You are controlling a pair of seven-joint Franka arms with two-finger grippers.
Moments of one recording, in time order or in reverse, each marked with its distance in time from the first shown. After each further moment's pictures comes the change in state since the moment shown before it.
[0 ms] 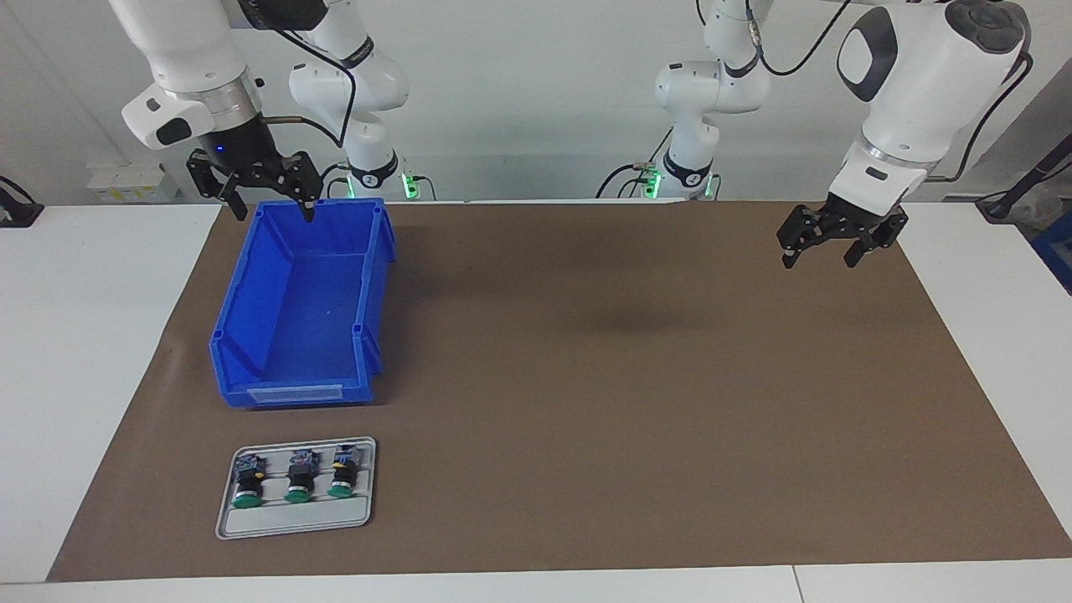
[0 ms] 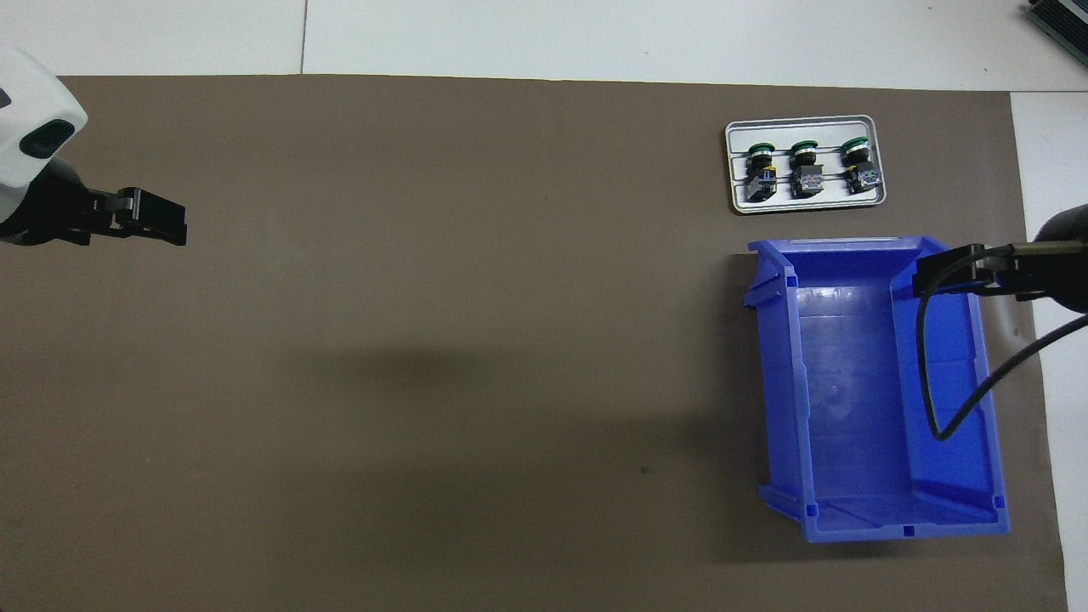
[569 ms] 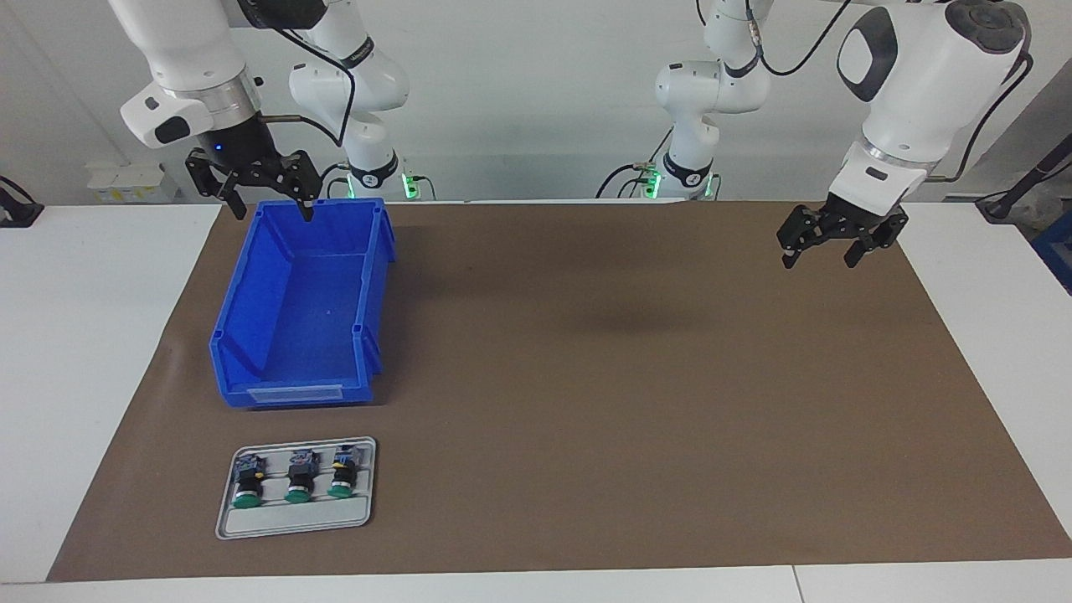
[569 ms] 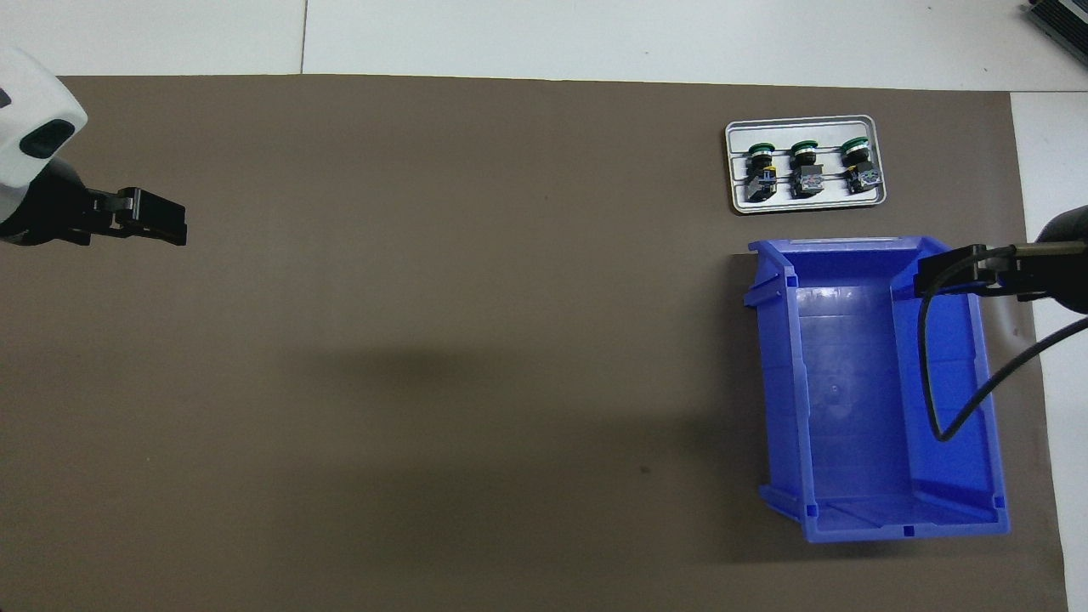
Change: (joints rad) left arm 0.000 0.000 0.000 0.000 0.000 0.000 0.000; right arm 0.001 -0.003 0.001 -0.001 0.000 0.000 0.000
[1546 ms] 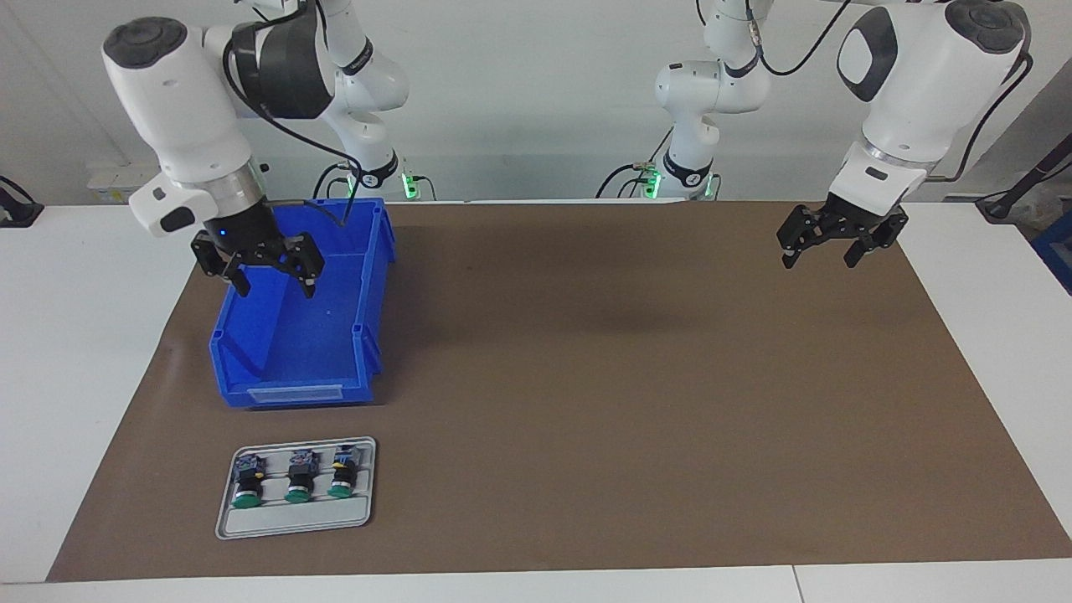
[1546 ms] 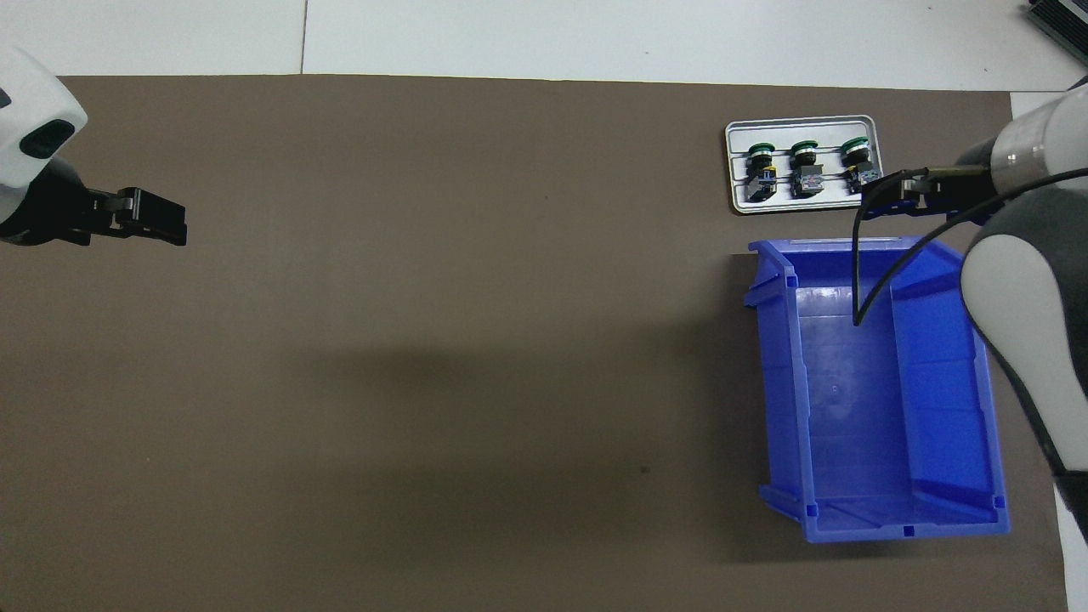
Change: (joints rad) left arm 0.000 0.000 0.000 0.000 0.000 0.000 0.000; right arm -0.017 0.237 0.002 0.051 0.000 0.265 0.000
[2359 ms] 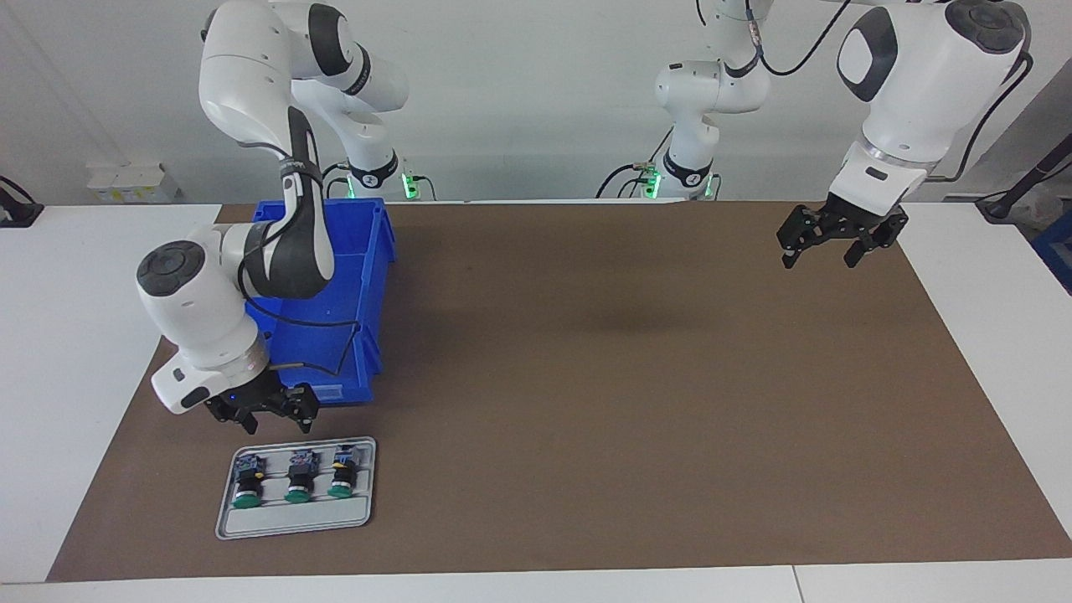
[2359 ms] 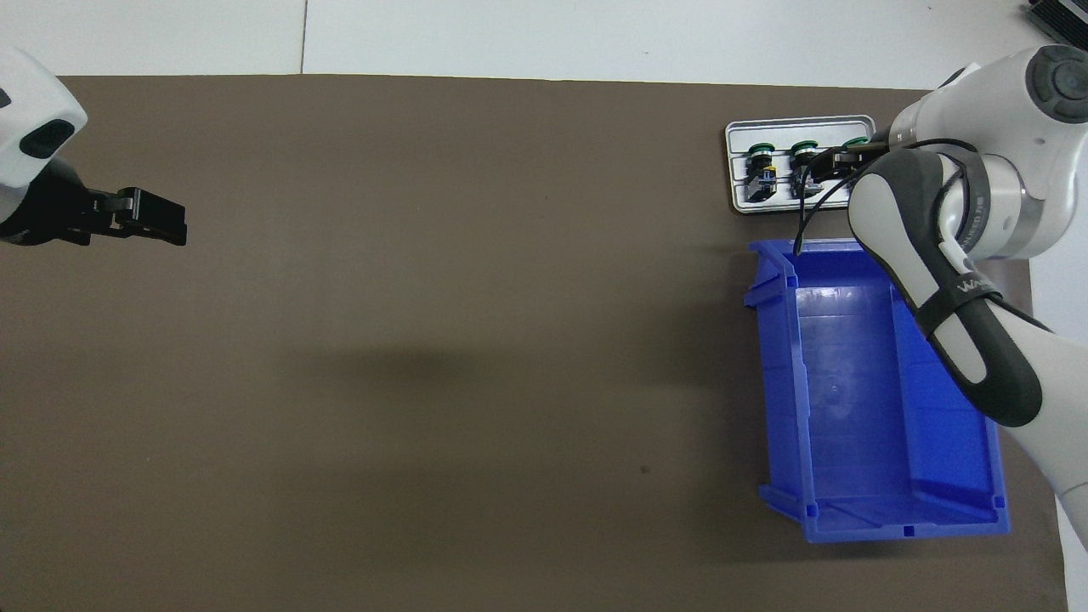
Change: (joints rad) left arm 0.000 0.000 0.000 0.000 0.000 0.000 0.000; right arm -0.072 0.397 -0.002 0.091 0.000 0.359 -0.138
